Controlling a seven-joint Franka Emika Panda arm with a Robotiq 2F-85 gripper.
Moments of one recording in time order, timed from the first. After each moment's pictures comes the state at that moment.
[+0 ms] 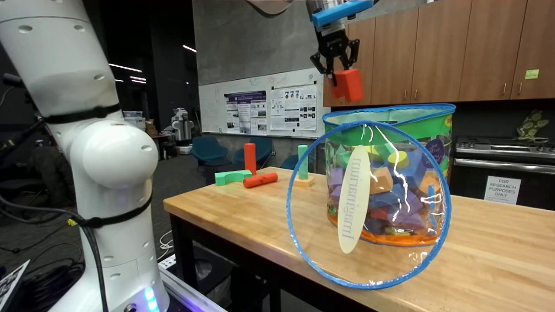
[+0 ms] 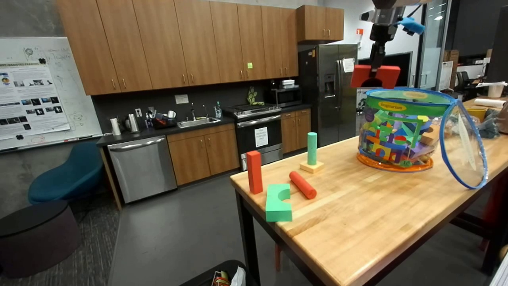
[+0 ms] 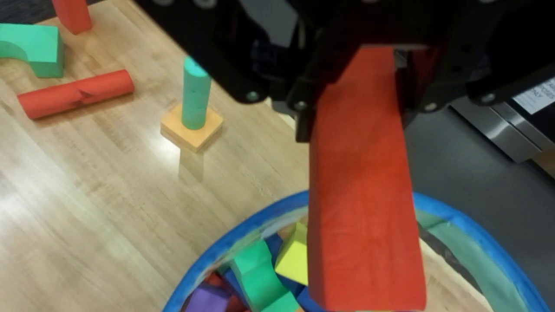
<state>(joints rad) -0.18 -0.26 -0.25 -1.90 -0.10 2.02 -1.04</state>
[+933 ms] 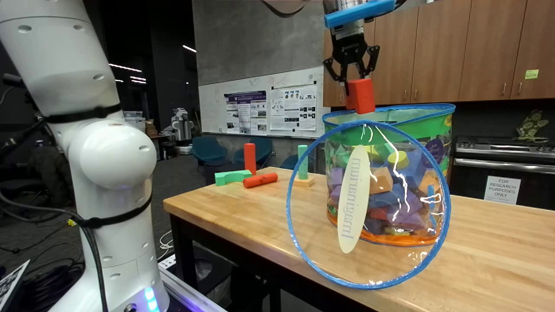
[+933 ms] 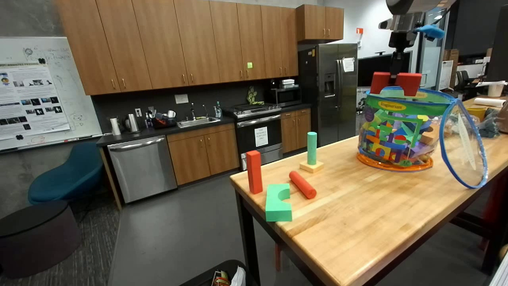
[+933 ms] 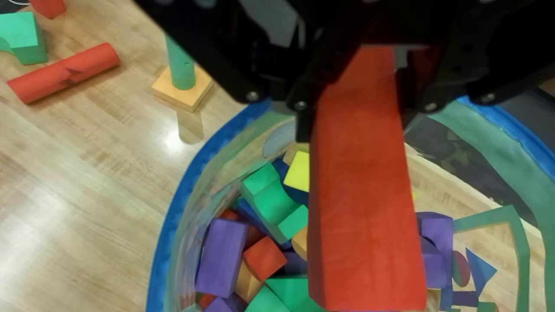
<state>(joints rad) -0.20 -0.26 -0.34 -1.94 -0.09 1.97 -1.00</state>
